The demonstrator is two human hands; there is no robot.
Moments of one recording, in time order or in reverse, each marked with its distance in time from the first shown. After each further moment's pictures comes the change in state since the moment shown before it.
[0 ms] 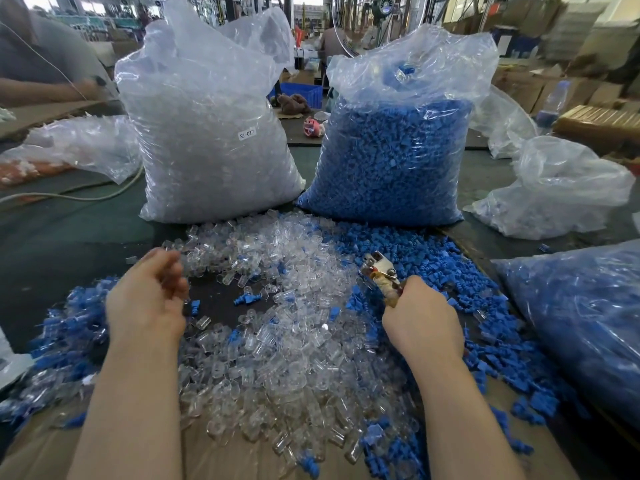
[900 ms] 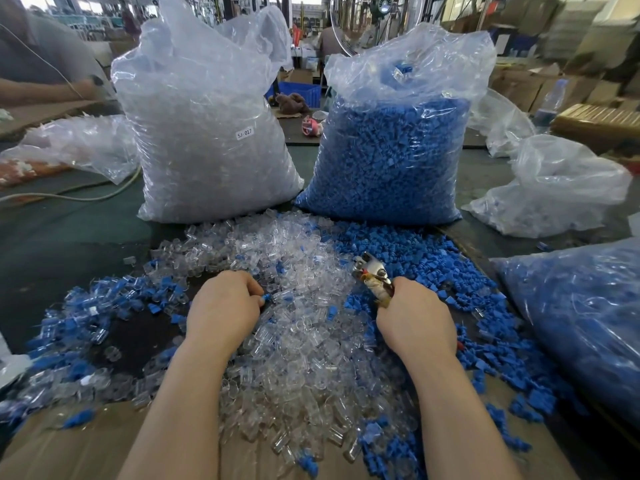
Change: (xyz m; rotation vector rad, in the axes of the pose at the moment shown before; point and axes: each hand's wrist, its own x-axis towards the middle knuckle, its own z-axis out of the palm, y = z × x) left_hand -0.025 -0.040 0.030 1.602 -0.385 0.371; right_hand 0.003 0.000 0.007 -0.051 0.016 -0.111
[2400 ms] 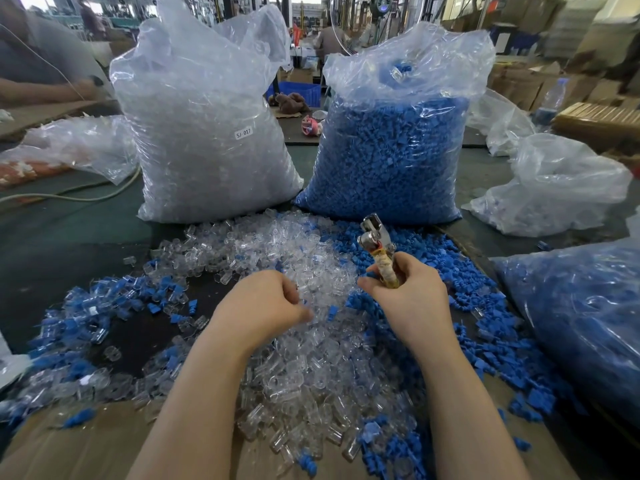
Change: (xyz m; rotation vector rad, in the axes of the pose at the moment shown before) left_hand -0.020 0.042 -0.011 -0.038 -0.263 0.119; right_hand 0.003 -0.002 -0.010 0.674 0.051 -0.054
